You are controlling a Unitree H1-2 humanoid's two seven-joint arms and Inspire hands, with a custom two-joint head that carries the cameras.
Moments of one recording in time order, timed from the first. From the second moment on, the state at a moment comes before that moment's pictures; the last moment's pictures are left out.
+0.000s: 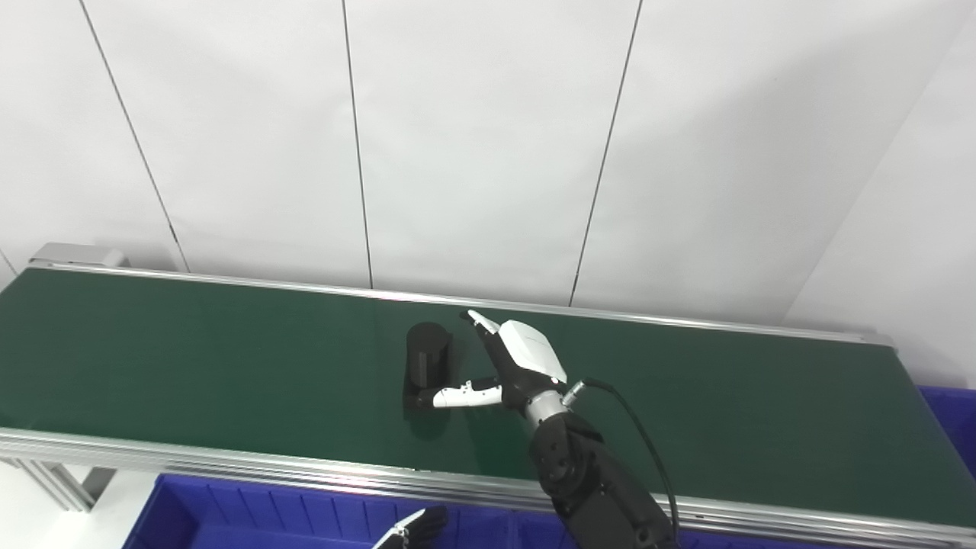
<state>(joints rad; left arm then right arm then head) 0.28 0.19 -0.48 0.08 0.06 -0.44 0.18 -0.65 0.05 0.40 0.72 -0.69 0.13 -0.10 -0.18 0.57</state>
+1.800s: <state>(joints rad) 0.30 0.16 -0.45 0.05 0.06 -0.44 0.15 -0.52 0.12 0.32 0.73 -0.51 -0.18 -0.65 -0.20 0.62</state>
